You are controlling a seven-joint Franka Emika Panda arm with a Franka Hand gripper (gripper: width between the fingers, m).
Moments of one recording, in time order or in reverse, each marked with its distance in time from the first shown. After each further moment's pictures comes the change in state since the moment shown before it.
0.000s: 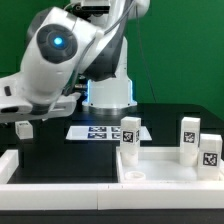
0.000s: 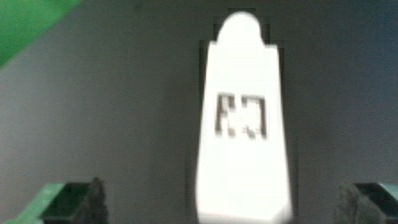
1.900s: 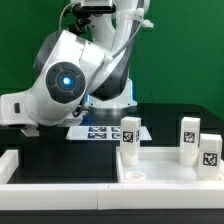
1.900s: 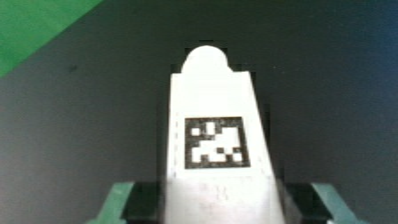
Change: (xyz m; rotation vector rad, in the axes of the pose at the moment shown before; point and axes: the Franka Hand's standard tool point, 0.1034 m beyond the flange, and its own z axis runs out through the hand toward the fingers) arm 0.008 -0.030 0.012 0.029 -0.152 0.063
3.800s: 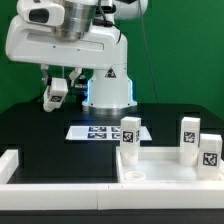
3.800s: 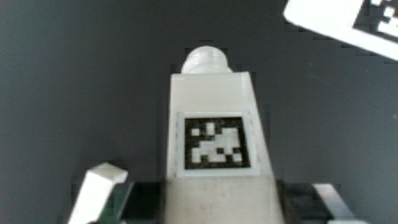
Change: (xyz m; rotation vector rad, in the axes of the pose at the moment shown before) arm -0.032 -0.032 -0.206 -0.020 0.818 0.080
